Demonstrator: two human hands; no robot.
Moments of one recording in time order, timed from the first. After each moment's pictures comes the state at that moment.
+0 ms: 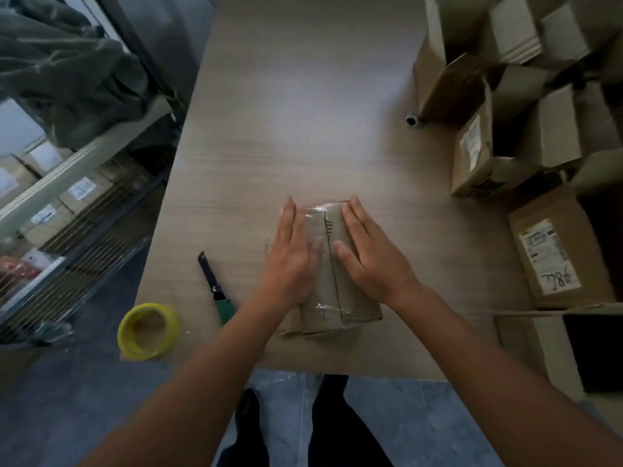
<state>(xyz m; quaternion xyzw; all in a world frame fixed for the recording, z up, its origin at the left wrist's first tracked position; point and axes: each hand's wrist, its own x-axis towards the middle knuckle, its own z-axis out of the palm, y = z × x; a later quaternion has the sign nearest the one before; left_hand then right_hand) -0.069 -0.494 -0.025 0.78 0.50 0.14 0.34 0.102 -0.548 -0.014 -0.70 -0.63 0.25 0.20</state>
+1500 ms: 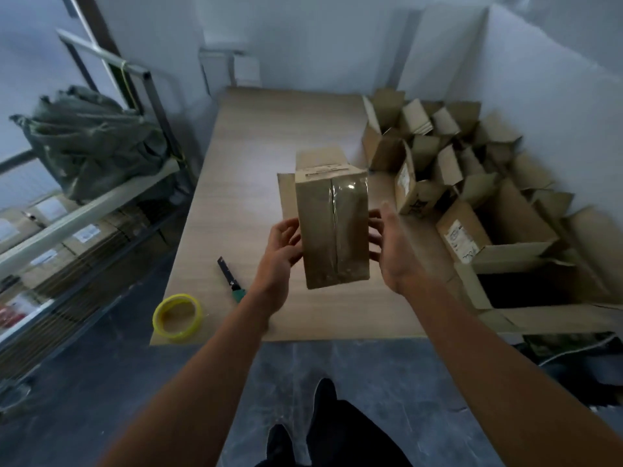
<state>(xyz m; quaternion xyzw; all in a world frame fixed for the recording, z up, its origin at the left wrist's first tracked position) -0.148 -0.585 0.073 0.46 0.37 0.37 0.72 0.037 -0.659 0.117 -0.65 -0.31 0.43 0.54</state>
